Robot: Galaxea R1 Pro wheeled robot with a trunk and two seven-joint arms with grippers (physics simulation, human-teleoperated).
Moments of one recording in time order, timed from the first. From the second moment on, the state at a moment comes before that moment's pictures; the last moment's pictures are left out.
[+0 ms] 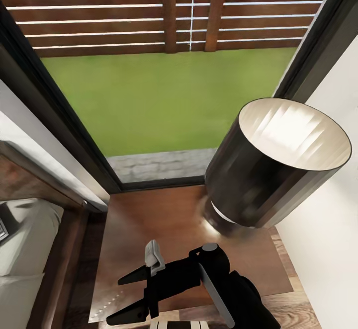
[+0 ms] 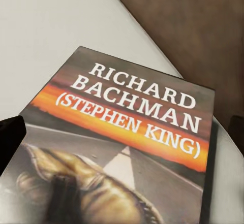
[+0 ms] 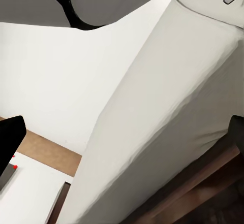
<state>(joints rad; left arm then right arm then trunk) -0.77 0.50 0.50 -0.62 0.61 -0.05 0.41 -0.40 0.11 0.52 -1.38 -0.19 0.73 1.22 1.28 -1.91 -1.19</state>
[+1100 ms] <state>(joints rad) -0.77 0.49 0.50 -0.62 0.61 -0.06 0.40 -0.40 0.12 0.52 -1.38 -0.19 0.73 1.22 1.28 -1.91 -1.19</state>
